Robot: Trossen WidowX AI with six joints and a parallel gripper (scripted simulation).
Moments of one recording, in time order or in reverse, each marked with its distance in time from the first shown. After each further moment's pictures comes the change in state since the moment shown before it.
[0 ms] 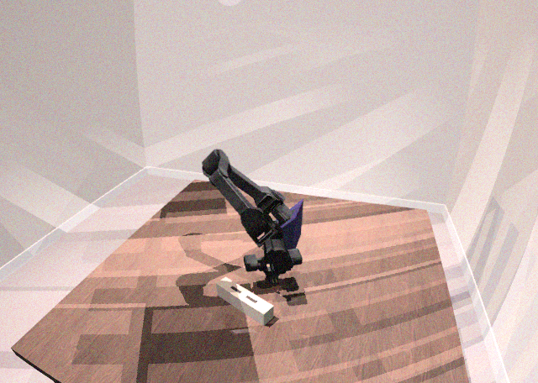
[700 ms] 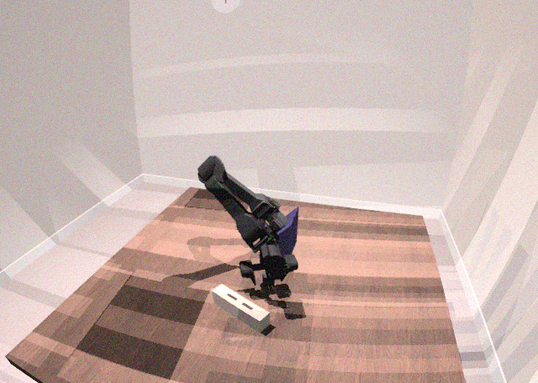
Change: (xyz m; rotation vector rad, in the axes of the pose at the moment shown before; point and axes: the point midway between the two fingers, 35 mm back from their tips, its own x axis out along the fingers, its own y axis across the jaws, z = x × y) arm -0.007 0.000 0.001 0.002 -0.003 0.000
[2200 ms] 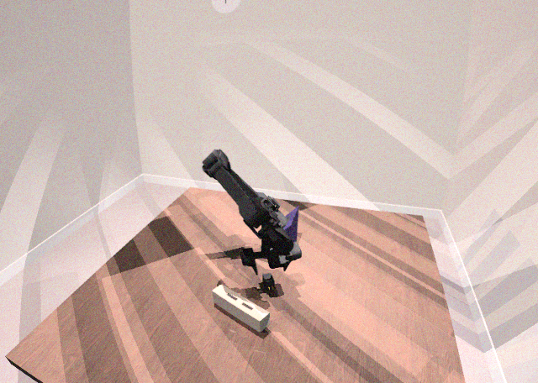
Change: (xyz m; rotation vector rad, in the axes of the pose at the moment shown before) arm -0.059 0.005 0.010 0.017 -0.017 0.012
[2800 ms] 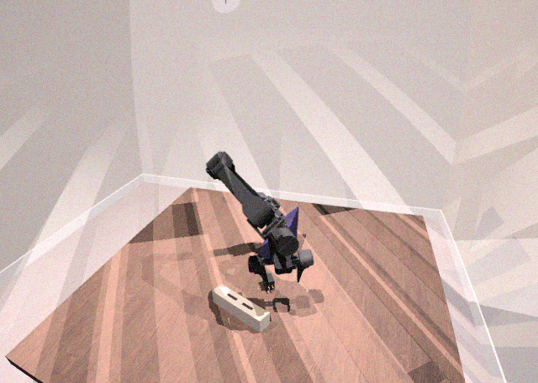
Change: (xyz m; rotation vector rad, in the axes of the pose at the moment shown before) arm -0.030 0.016 0.083 0.167 -0.186 0.090
